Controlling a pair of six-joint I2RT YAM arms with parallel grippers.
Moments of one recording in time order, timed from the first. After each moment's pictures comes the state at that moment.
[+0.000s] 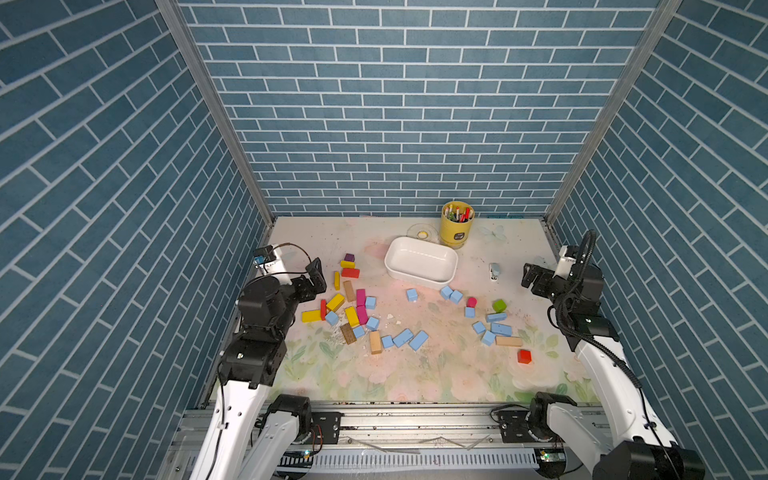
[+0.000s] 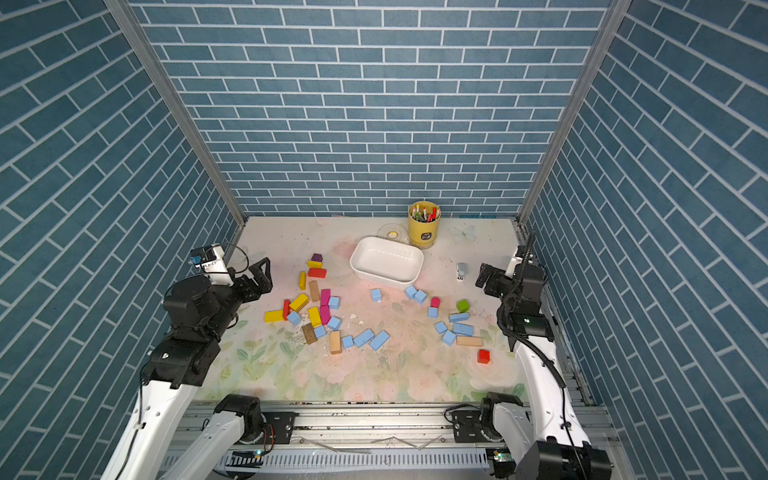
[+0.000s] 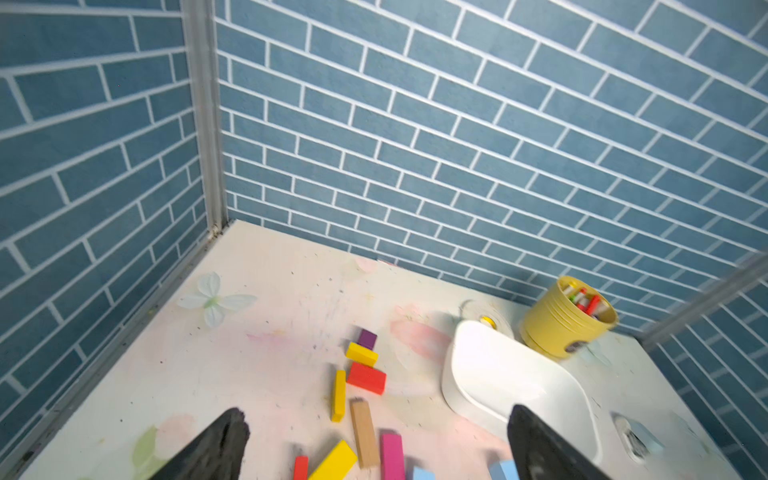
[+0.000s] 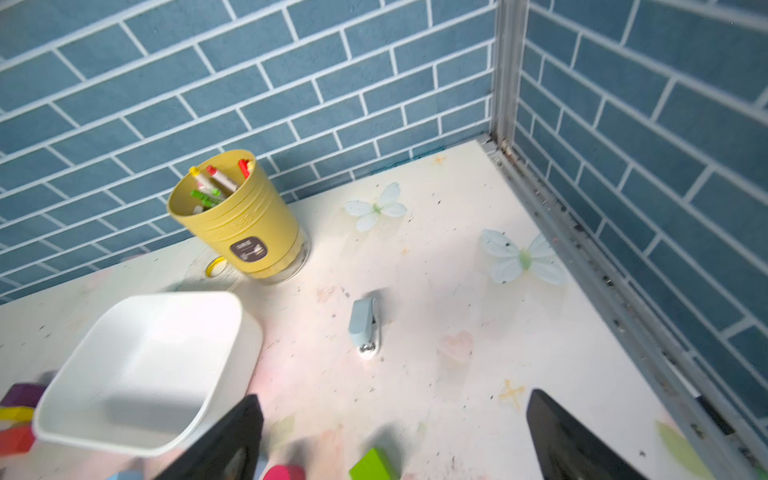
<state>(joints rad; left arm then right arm) -0.14 0.66 0.89 -0.50 -0.04 -0.34 -0.07 0.92 0.72 -0.27 -0.12 0.27</state>
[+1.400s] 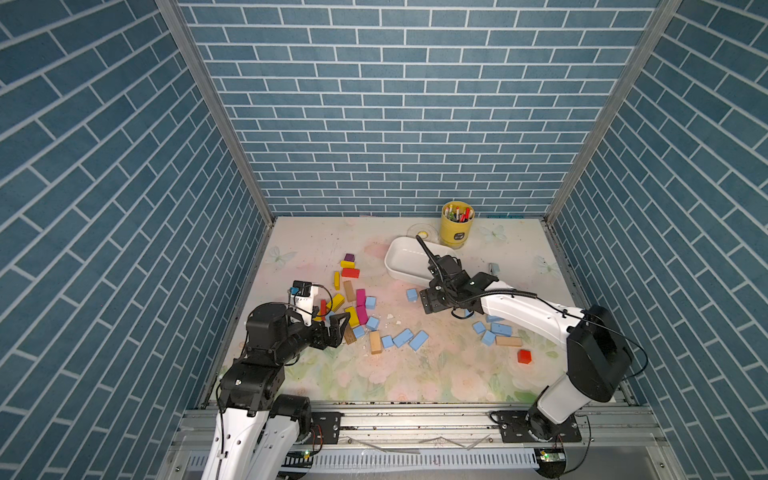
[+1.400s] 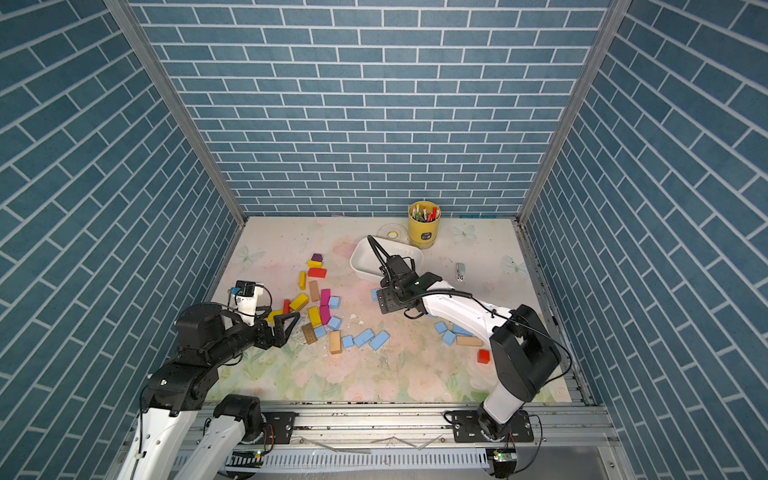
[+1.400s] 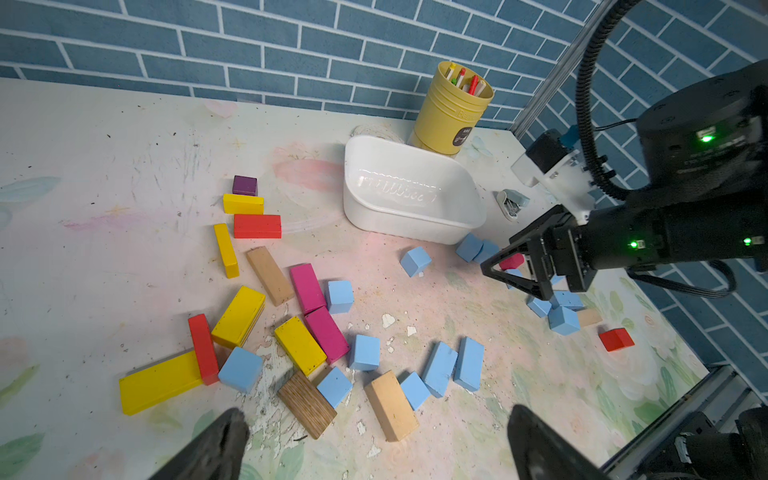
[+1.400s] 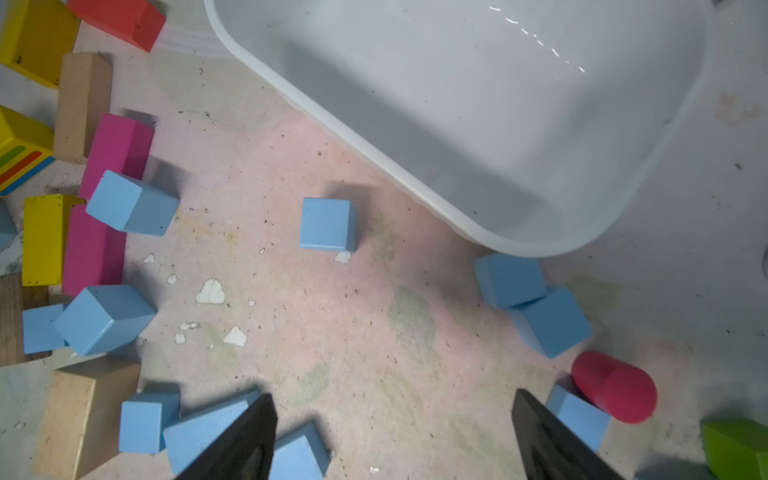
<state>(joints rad) -0.14 0.50 0.71 -0.73 0.38 -0.15 0.82 1.68 1.20 -0.55 0.16 0.36</state>
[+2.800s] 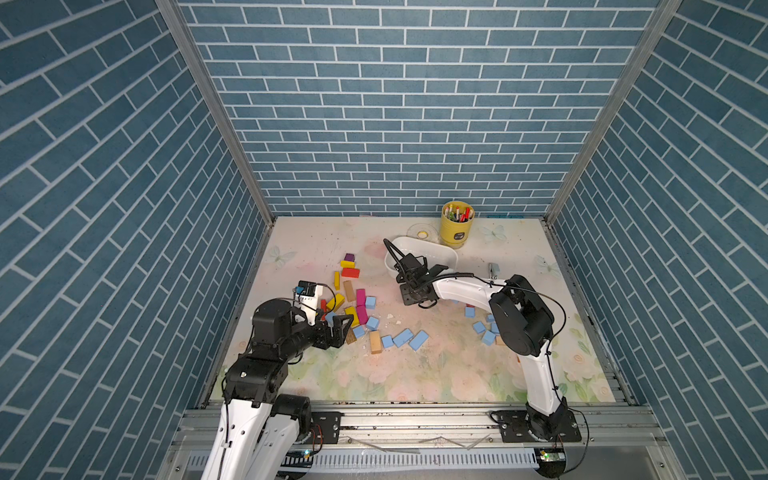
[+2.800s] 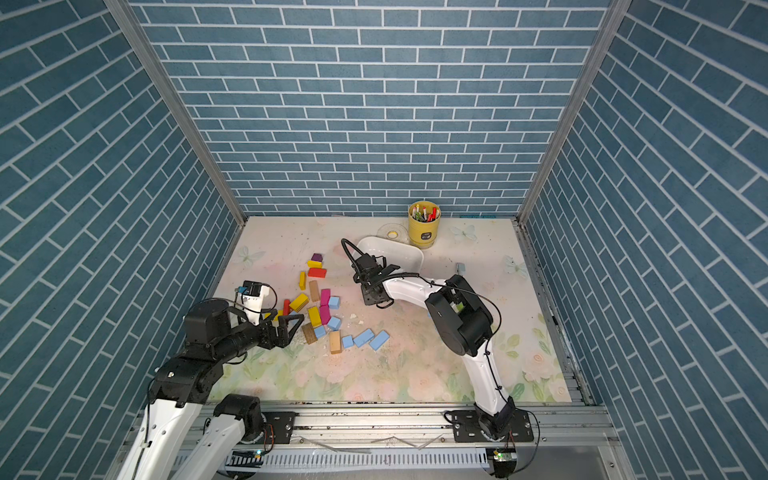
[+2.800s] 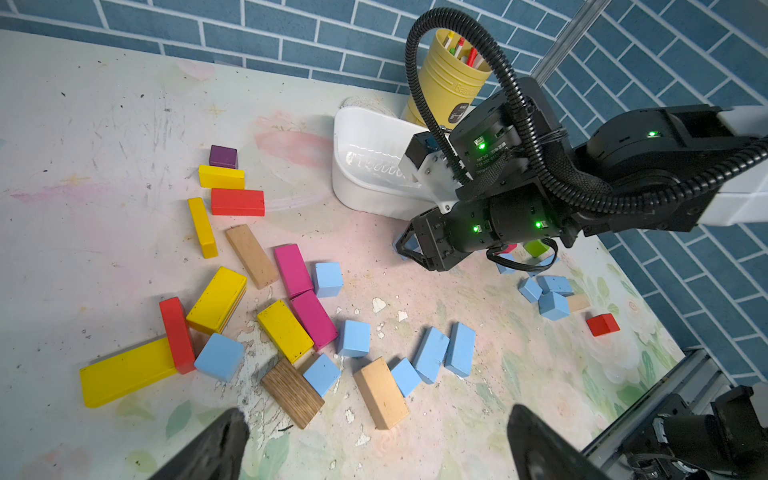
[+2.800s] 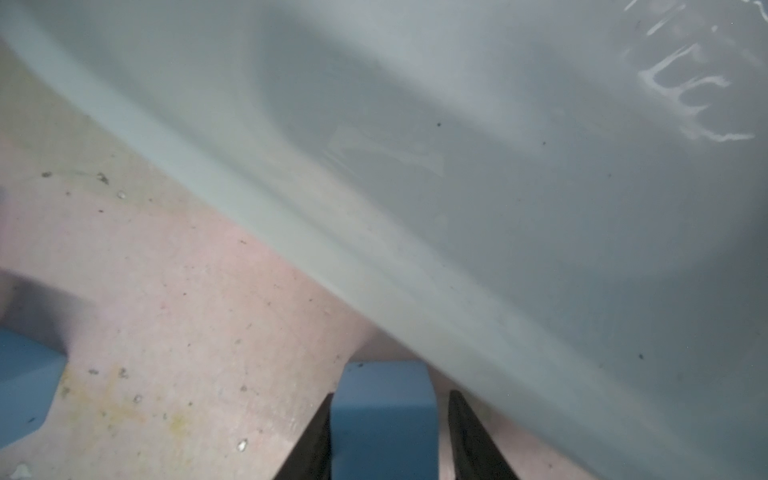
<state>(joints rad) -0.14 0.54 0.68 -0.72 0.42 -0.16 0.84 2.11 1.53 -0.54 0.19 0.43</state>
